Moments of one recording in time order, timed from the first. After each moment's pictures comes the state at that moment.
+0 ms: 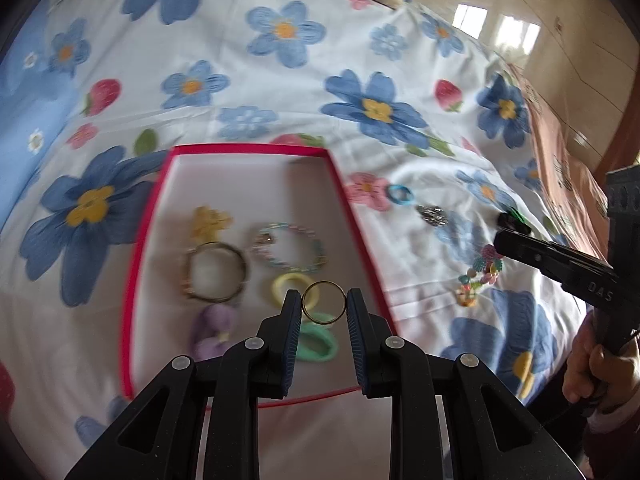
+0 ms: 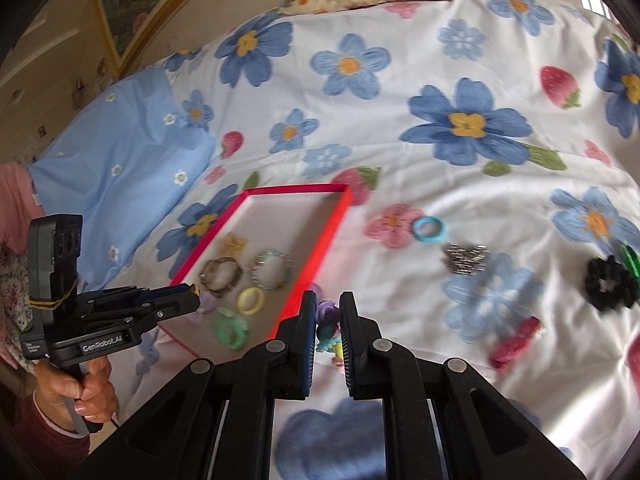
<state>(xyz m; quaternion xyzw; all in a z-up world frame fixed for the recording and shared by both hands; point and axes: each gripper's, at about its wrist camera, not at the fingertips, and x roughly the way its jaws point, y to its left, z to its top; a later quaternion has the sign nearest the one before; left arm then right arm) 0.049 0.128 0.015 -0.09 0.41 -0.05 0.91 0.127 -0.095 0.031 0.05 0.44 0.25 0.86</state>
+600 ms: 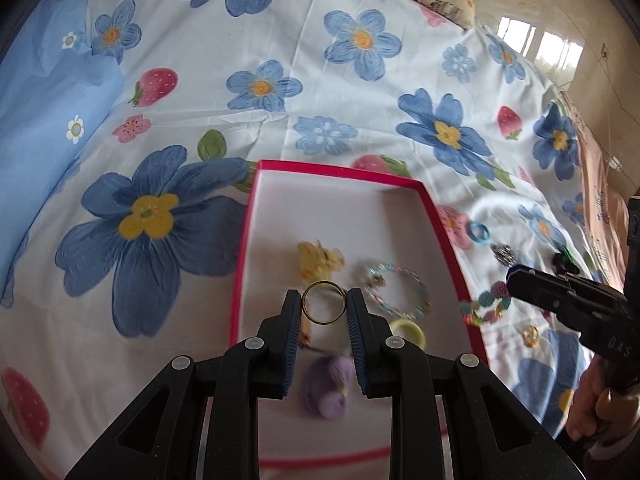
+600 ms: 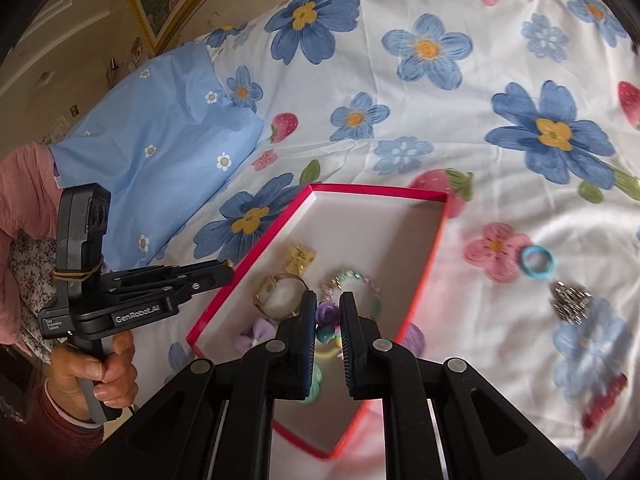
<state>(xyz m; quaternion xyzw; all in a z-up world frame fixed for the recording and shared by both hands) 0.088 0.193 0.014 -0.11 0.41 0.02 0.91 0.162 -0.004 0.015 0.05 0.45 0.32 0.83</state>
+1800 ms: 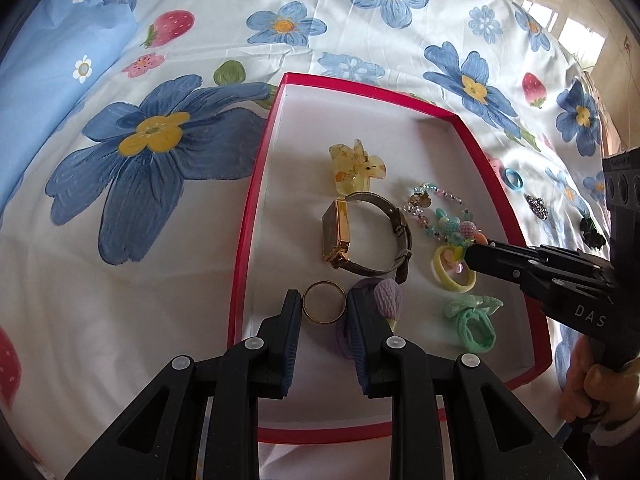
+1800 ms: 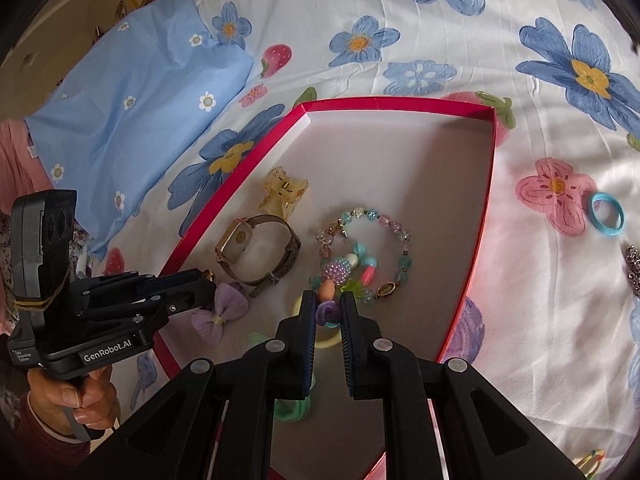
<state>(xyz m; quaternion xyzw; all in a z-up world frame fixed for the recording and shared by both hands) 0.085 0.194 -0.049 -0.12 0.46 0.04 0.88 0.176 0.033 -0.061 0.02 0.53 0.32 0.78</state>
